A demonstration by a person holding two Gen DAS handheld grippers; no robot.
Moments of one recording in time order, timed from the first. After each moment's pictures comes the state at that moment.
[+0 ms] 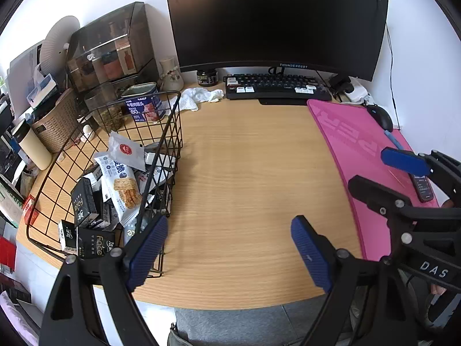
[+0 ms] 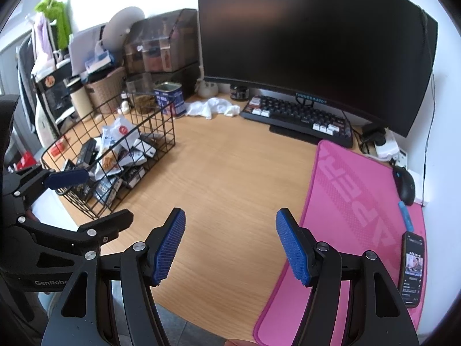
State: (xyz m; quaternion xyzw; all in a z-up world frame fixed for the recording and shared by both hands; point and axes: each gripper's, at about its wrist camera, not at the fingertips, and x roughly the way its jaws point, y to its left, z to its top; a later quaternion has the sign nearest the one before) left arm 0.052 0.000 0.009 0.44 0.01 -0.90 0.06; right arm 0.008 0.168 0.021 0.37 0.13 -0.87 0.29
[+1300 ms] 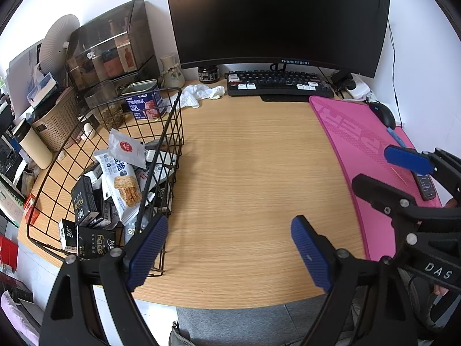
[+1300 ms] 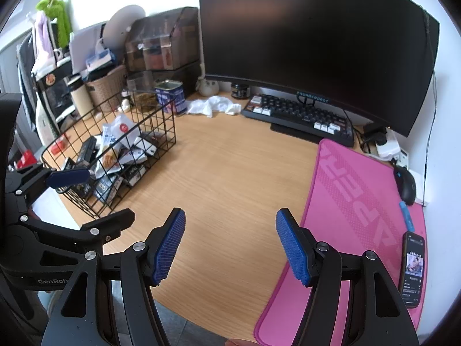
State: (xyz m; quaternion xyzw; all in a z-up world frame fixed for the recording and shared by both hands) left arm 0.051 0.000 0.008 0.44 0.00 -0.89 0.06; right arm 0.009 0.167 0.020 0.37 0.13 -0.87 0.29
